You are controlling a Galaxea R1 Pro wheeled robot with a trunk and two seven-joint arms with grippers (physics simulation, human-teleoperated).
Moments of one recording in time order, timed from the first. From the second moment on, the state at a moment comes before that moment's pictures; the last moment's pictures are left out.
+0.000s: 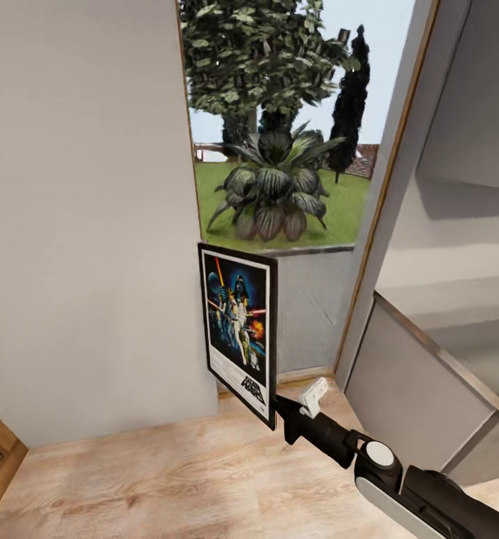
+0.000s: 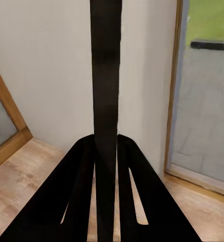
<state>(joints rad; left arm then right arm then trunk) 0.01 0.03 0.24 -0.69 0.00 -0.01 -0.10 -0.52 -0.47 1.00 -1.42 -0.72 -0.04 -0.02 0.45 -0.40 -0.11</state>
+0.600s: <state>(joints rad) 0.01 0.05 0.24 -0.69 0.00 -0.01 -0.10 -0.53 -0.46 1.00 -1.43 -0.72 -0.02 0.04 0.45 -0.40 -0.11</state>
